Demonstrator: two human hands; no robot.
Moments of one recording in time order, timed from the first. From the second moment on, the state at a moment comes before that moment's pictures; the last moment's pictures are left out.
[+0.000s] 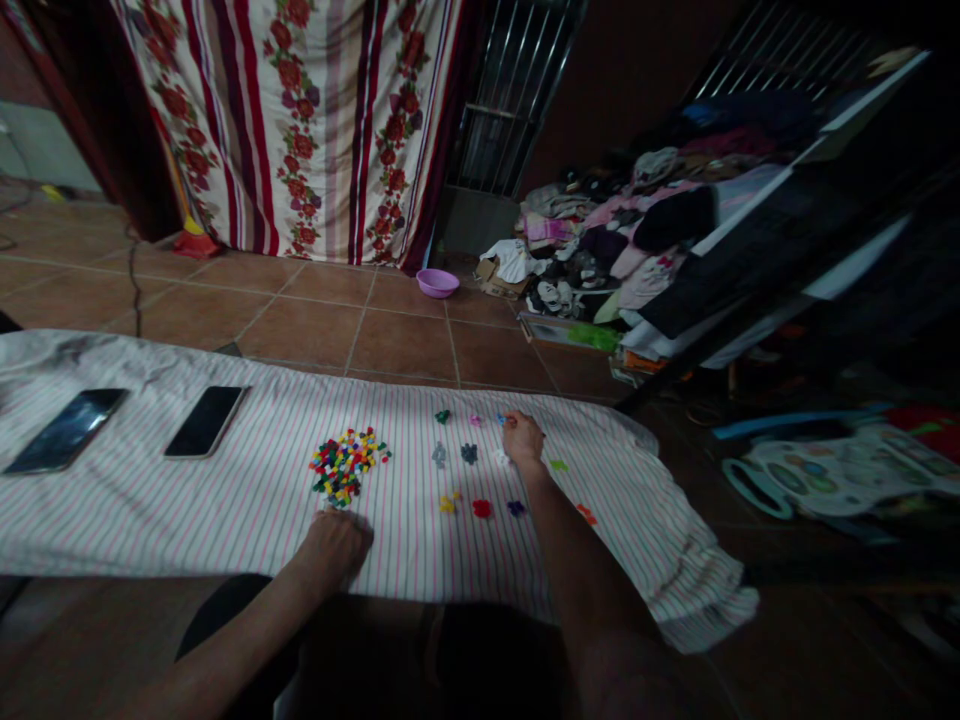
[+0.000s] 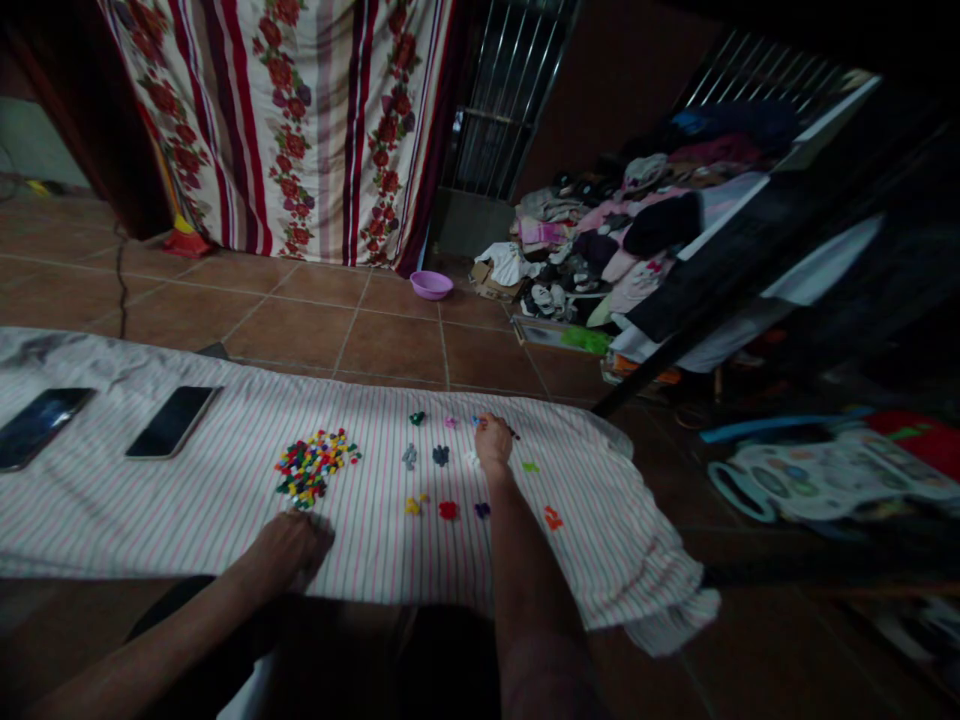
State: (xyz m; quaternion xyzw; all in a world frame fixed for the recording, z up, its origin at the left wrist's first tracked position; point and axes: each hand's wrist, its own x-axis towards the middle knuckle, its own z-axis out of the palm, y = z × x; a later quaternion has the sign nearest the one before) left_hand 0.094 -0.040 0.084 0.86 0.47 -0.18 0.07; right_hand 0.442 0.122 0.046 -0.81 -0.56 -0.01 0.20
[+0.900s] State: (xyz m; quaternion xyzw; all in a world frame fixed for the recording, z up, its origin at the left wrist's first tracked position) left_hand 0.098 -0.031 0.090 0.84 0.49 -0.19 0.14; right_hand 0.434 0.112 0.048 -0.78 -0.55 0.02 0.30
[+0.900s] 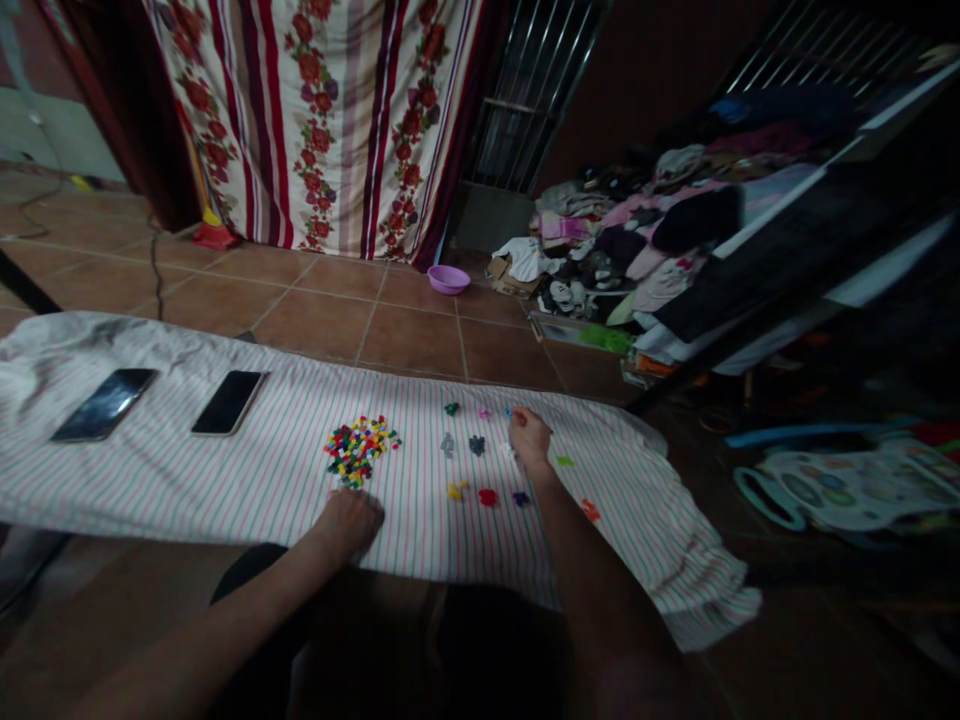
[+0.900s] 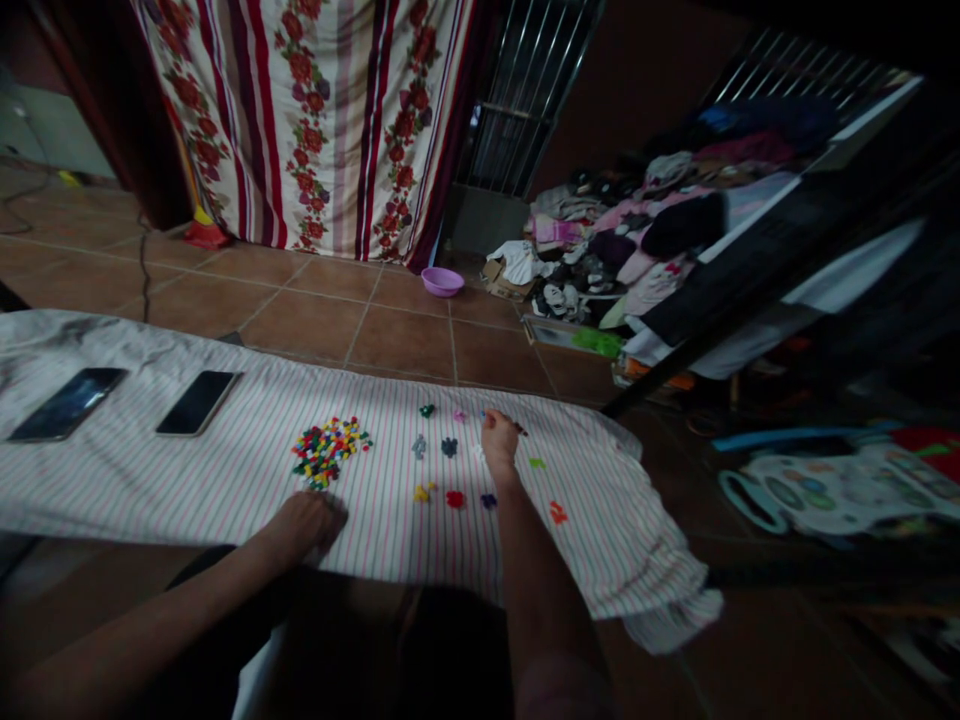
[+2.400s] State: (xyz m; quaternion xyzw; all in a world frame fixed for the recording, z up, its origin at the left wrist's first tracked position) left_hand 0.100 -0.032 0.095 0.84 0.49 -0.21 0.12; right_hand 0.228 0.057 0.032 -0.71 -0.67 0.14 0.13
